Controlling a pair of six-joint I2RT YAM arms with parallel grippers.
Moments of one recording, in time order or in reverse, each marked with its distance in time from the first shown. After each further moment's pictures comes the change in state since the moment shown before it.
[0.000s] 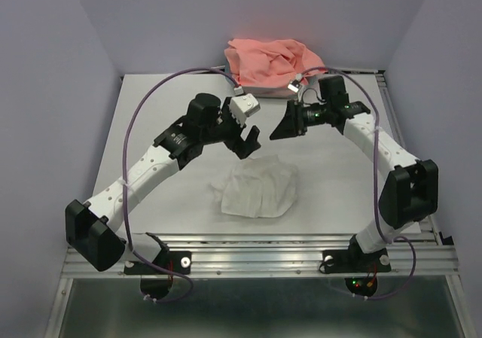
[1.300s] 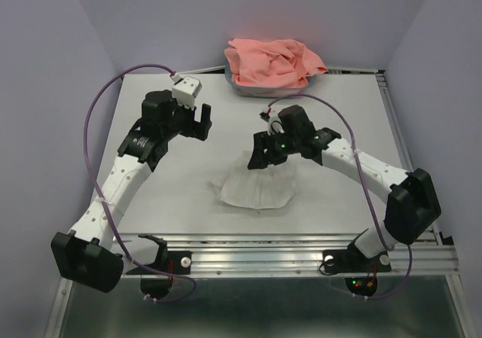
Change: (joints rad) left arm 0.339 -0.163 -0.150 -0.005 -0.134 -0.135; right arm 0.342 -0.126 -0.262 0.151 0.514 0.194
